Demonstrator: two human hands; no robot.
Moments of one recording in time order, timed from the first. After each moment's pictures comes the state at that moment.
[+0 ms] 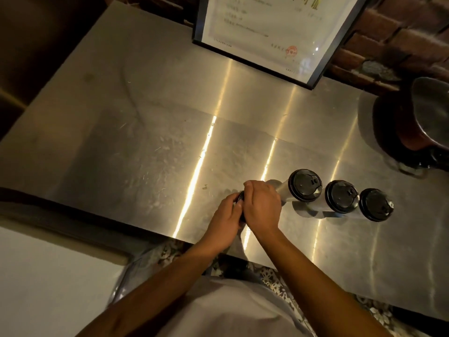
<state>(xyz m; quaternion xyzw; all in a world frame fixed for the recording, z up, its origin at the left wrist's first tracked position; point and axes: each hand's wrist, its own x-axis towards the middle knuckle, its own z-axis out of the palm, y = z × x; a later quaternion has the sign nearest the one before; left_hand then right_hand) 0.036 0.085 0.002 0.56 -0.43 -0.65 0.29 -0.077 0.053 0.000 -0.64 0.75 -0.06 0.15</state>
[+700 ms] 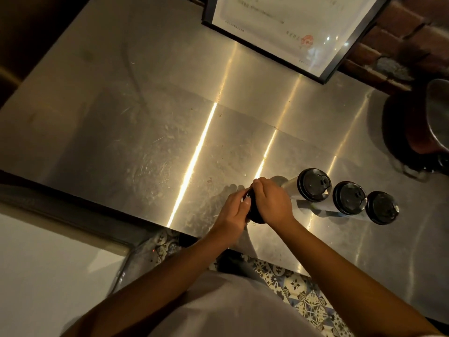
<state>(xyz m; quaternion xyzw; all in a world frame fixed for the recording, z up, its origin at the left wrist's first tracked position) 0.039 0.087 -0.015 0.53 -0.39 -0.68 0.32 -0.087 0.038 0.006 -0.69 0.69 -0.04 0.22</state>
